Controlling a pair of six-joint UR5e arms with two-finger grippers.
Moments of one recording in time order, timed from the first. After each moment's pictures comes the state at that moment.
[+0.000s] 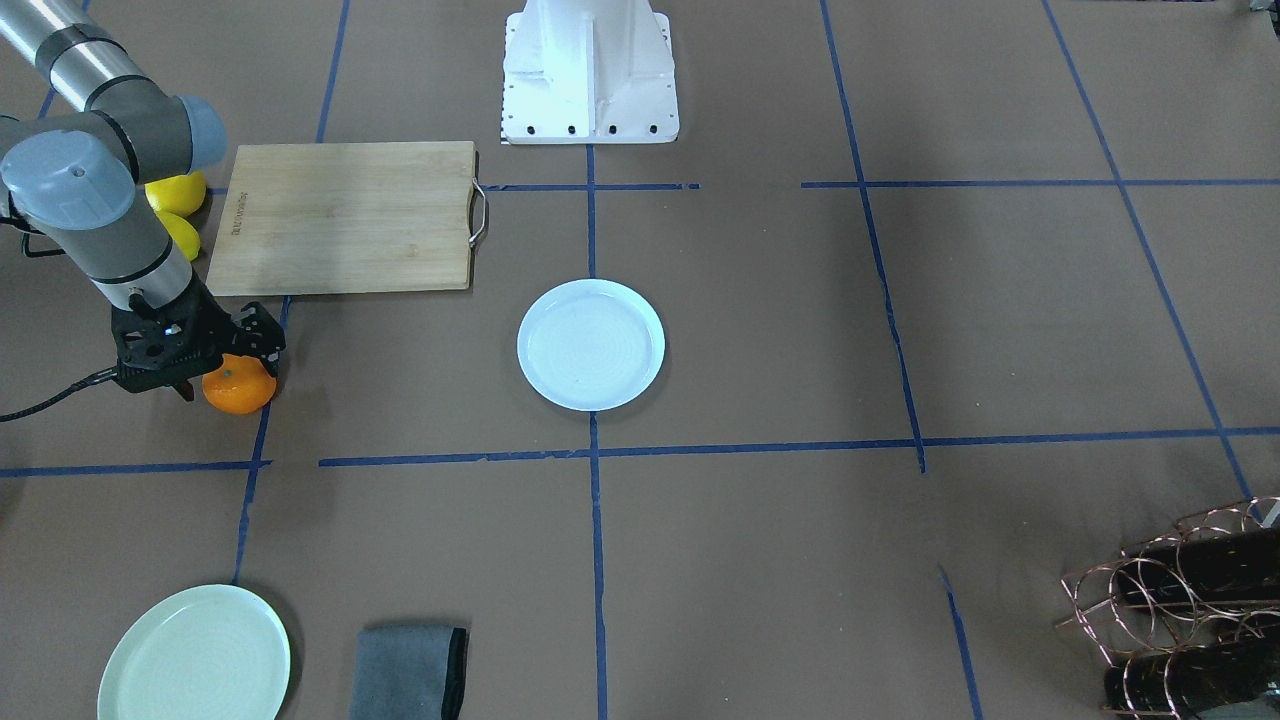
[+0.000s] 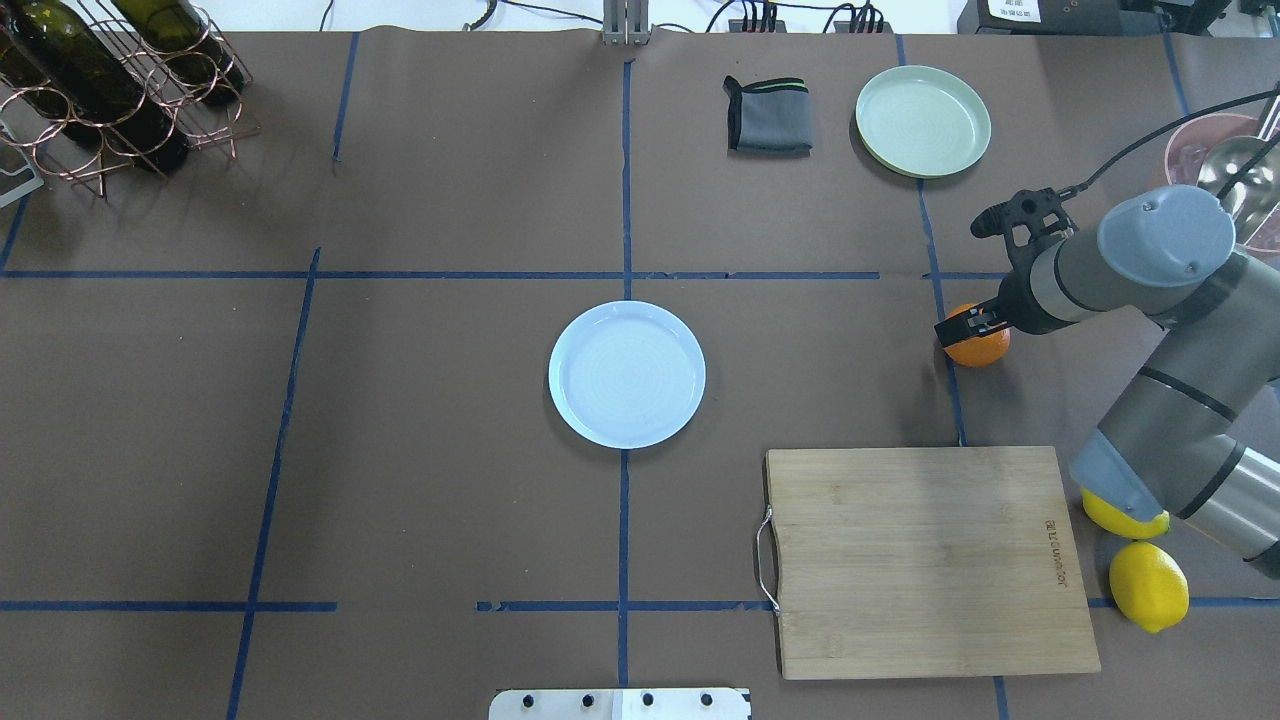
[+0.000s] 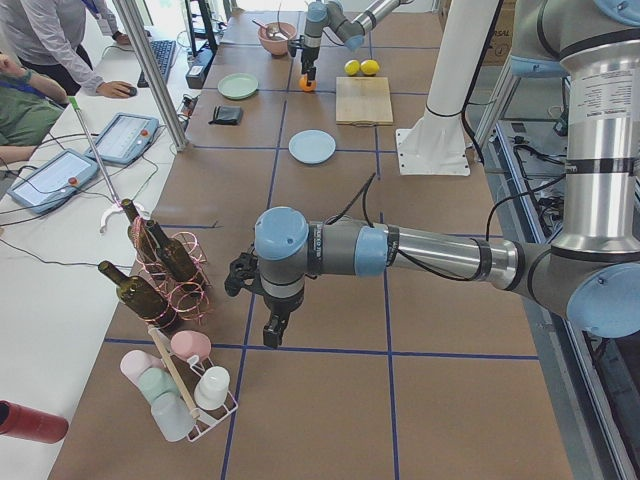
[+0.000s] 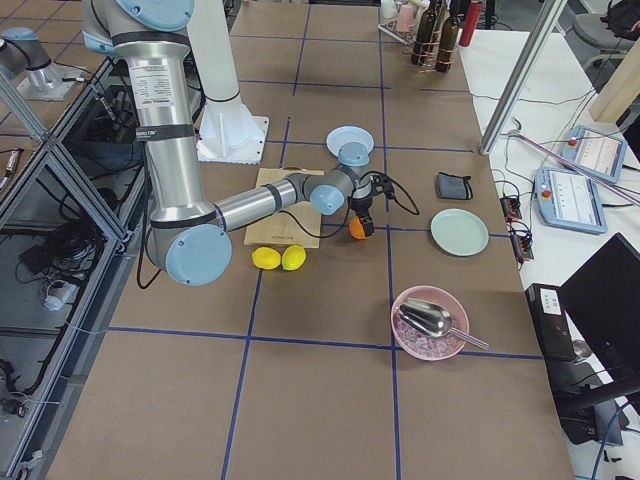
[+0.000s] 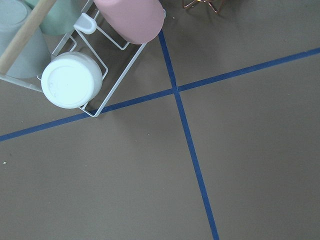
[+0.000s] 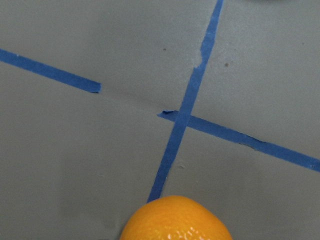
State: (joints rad) left arm -1.64 -1.50 -1.79 -1.46 -2.32 0.29; right arm 0.80 -1.41 1.67 -1.12 1.93 0.66
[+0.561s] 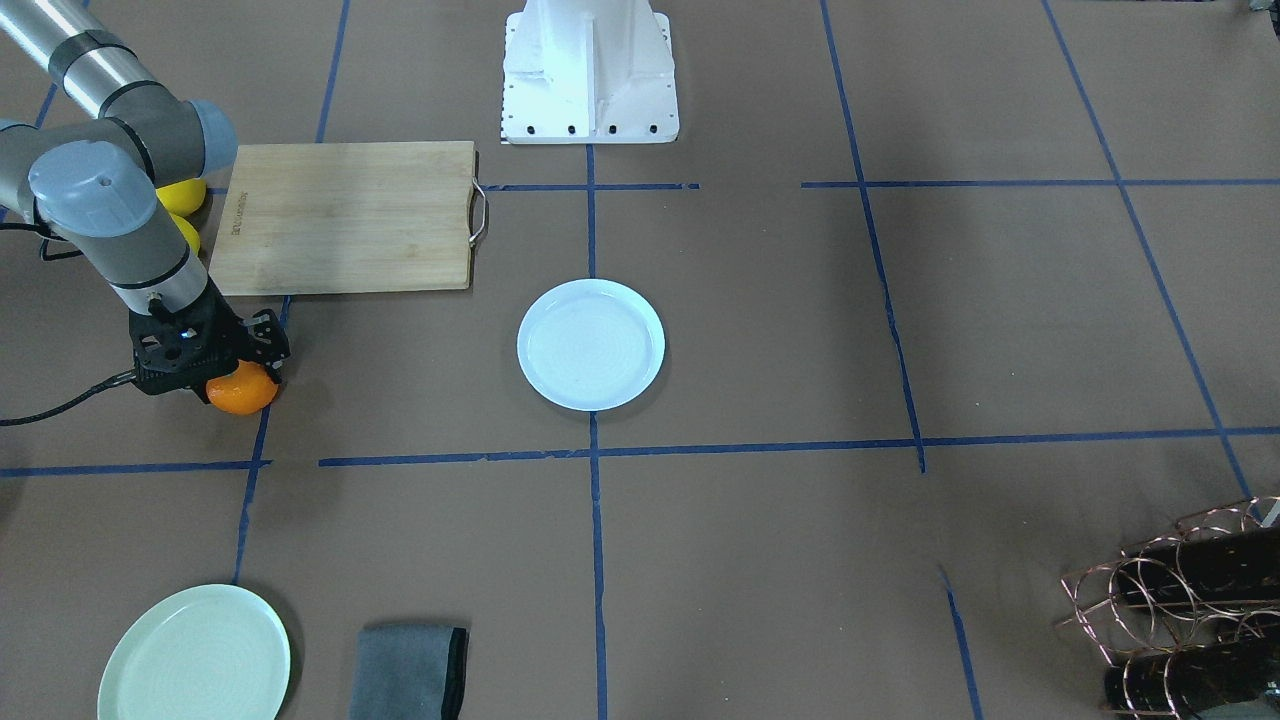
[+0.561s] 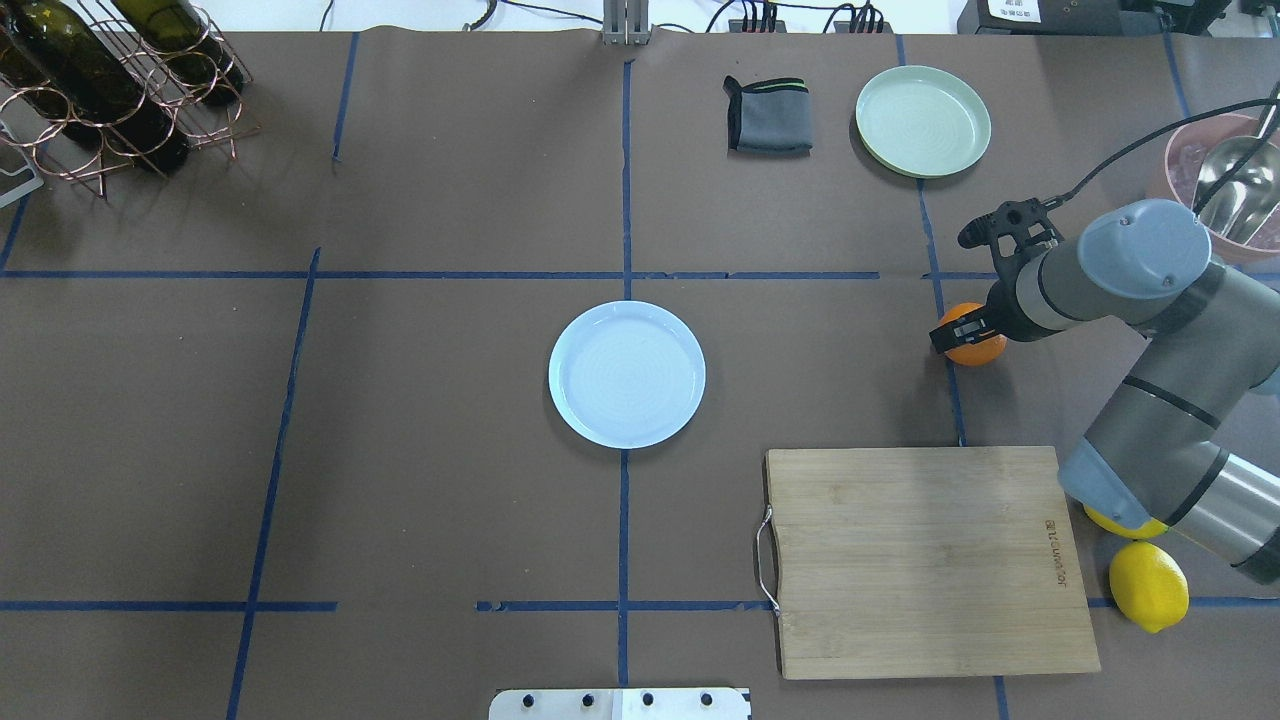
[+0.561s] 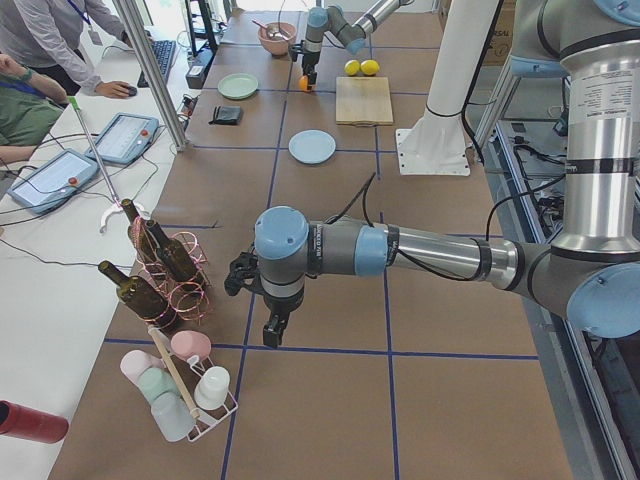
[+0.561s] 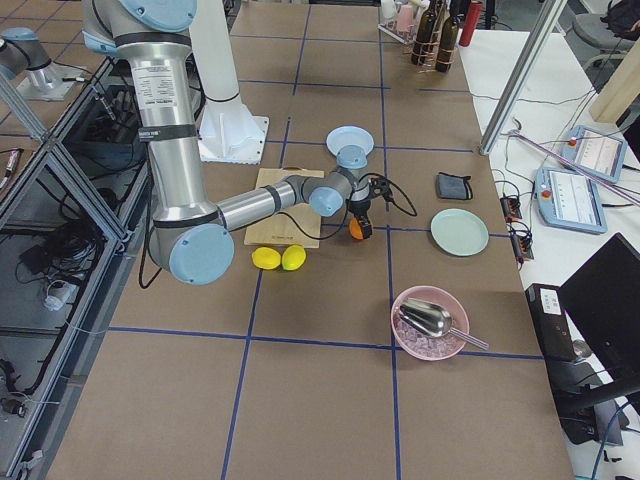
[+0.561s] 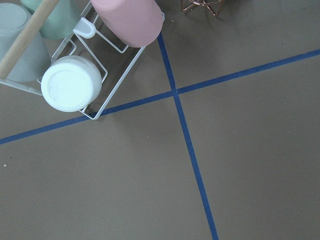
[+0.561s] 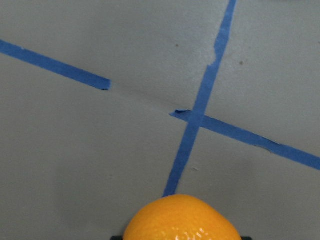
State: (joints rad) left arm -1.64 -1.50 -1.79 -1.46 -2.32 0.29; right arm 0.78 -1.40 1.67 -1.12 1.91 0.67
